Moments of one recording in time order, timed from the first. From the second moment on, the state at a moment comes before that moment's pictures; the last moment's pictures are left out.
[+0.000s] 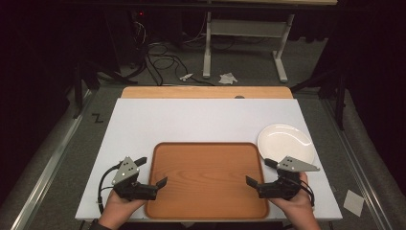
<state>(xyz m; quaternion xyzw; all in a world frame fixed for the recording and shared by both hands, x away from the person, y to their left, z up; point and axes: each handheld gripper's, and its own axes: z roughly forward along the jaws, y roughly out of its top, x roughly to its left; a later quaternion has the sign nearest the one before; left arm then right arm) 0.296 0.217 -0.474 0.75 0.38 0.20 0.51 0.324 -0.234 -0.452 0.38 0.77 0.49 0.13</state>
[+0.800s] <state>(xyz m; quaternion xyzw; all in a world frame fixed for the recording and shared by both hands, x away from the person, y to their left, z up) 0.296 0.220 -0.471 0.75 0.37 0.19 0.52 0.332 -0.256 -0.454 0.41 0.75 0.50 0.14</state>
